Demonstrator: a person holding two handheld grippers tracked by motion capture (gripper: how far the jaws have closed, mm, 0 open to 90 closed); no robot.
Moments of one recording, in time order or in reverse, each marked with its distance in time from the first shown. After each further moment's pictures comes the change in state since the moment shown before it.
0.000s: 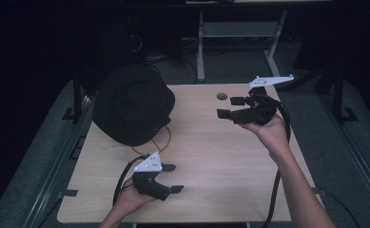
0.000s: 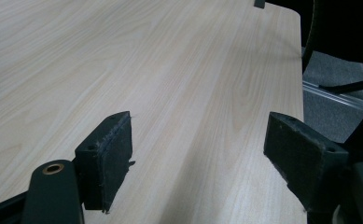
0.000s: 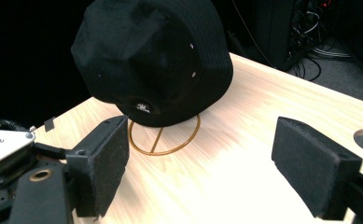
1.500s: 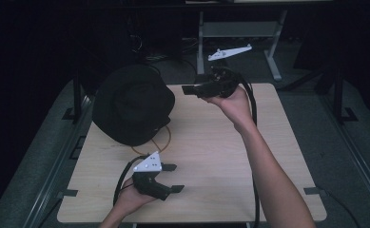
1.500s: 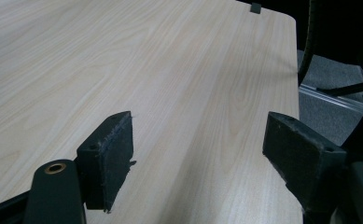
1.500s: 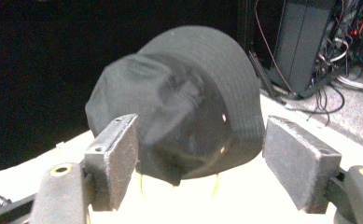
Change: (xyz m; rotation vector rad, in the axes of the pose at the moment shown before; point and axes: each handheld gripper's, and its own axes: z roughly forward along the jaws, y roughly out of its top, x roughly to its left) left arm -0.002 0.002 -0.002 -0.005 -0.014 -0.009; right arm 0.025 0.080 0.068 -0.011 0.070 -0.091
